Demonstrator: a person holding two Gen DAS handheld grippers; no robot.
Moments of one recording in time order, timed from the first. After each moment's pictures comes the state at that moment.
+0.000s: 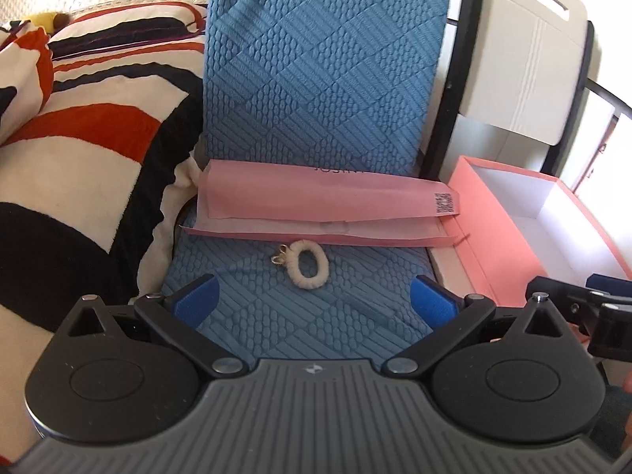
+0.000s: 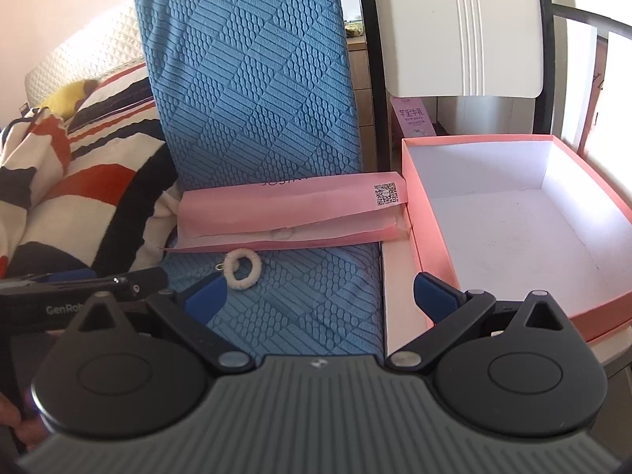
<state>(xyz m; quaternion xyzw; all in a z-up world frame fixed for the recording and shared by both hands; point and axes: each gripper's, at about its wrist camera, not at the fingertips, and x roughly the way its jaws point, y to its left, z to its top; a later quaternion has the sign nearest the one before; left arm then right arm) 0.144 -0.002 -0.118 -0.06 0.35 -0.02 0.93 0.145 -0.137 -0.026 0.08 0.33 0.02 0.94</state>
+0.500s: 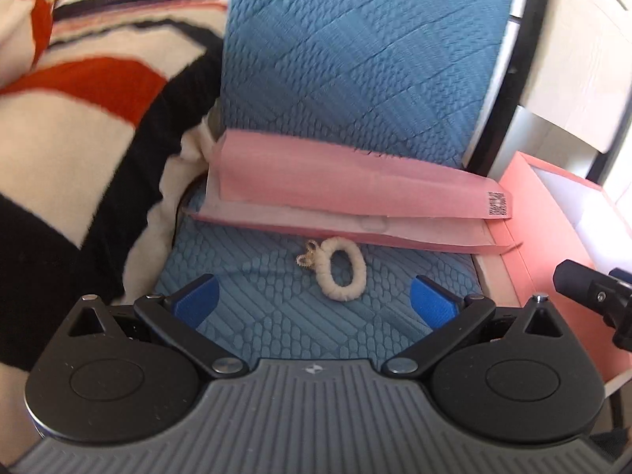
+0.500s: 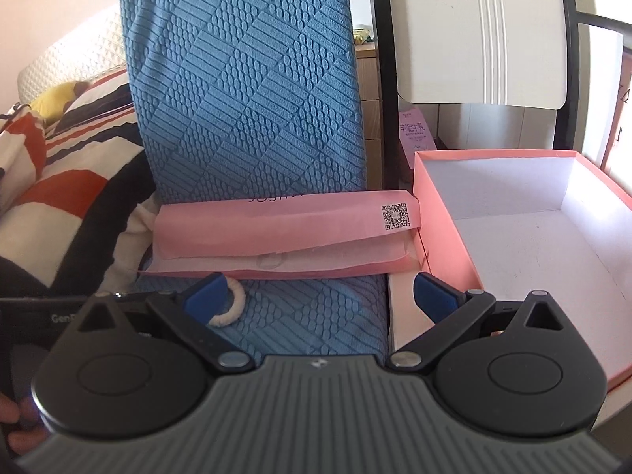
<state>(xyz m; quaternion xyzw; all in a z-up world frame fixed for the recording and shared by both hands) 0.211 0.024 -0.170 -0.10 0.40 0.01 0.91 0.207 -0.131 -0.059 0.06 0.31 0.01 0.95</state>
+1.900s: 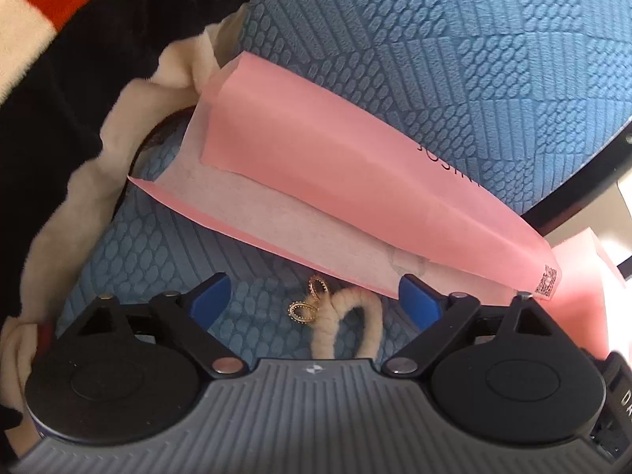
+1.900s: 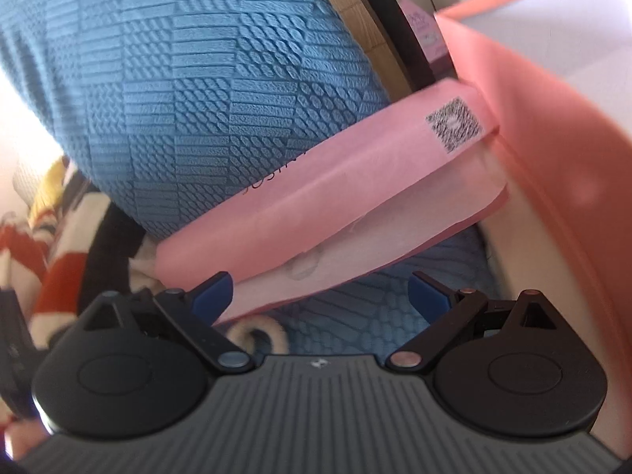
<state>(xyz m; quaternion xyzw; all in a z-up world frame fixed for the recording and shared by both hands) 0.336 0.059 -0.232 -0.25 0.48 0.04 0.84 0.322 -0.138 -0.137 0.32 0.40 0.04 0.86</state>
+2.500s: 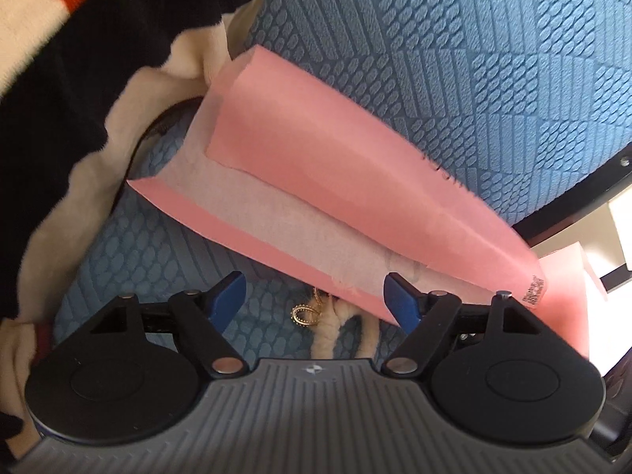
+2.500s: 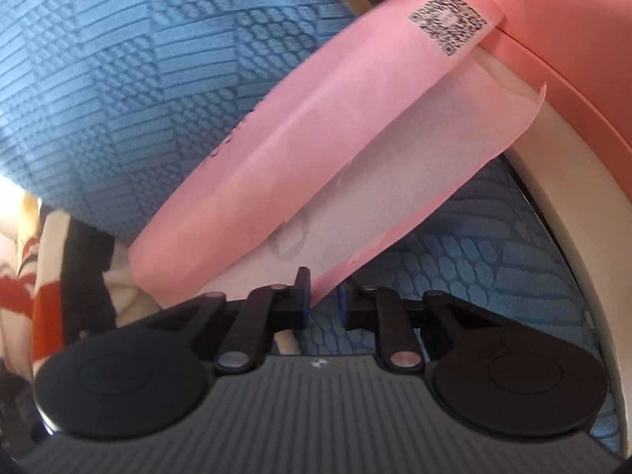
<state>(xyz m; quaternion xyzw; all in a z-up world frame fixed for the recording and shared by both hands) 0.335 0.080 -0.230 -0.28 0.48 0.02 0.83 0.346 -0.123 -0.164 0.36 0.46 0.01 0.81</state>
